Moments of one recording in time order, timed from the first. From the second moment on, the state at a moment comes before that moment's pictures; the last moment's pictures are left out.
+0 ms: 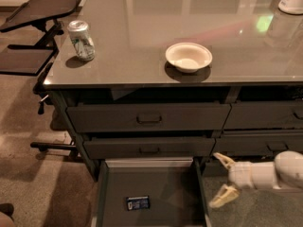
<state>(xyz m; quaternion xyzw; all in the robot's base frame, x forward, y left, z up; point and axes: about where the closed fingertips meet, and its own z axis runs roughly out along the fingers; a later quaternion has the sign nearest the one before) 0.448 -0.237 0.524 -0.56 0.71 0.21 0.36</state>
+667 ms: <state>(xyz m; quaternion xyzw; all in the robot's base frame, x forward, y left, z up) 0.474 -0.188 0.394 -0.53 0.68 0.28 0.41</state>
